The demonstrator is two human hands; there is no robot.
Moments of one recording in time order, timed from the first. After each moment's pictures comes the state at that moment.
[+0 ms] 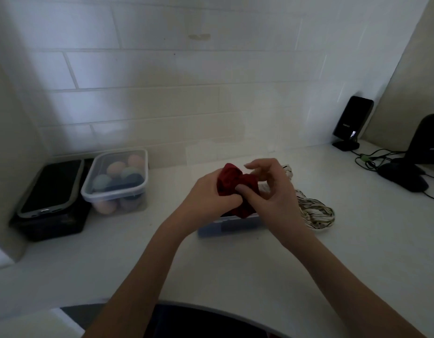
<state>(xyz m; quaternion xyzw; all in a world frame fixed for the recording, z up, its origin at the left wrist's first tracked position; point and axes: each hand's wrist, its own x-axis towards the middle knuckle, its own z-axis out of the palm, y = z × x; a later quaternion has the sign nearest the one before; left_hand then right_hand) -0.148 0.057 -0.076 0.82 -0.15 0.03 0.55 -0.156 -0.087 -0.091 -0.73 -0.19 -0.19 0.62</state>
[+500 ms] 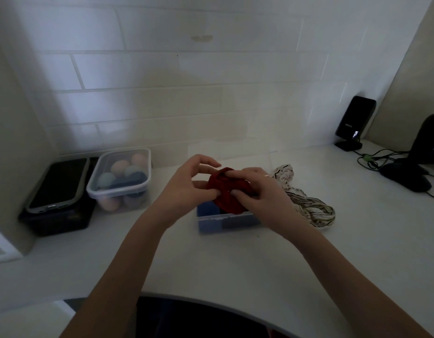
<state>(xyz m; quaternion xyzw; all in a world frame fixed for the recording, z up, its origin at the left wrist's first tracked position) -0.148 0.093 -0.074 0.77 -0.14 0.03 0.62 -0.141 -0.087 -0.094 -0.82 -0.24 -0.11 0.51</state>
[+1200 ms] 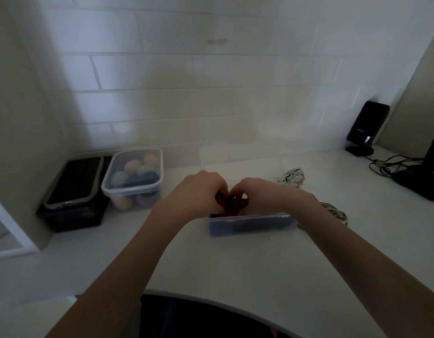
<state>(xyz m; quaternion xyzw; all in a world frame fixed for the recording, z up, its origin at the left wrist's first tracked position) -0.140 0.090 -0.059 0.98 -0.18 0.02 0.11 -0.111 -0.061 -0.065 -0.94 -0.30 0.12 0.09</state>
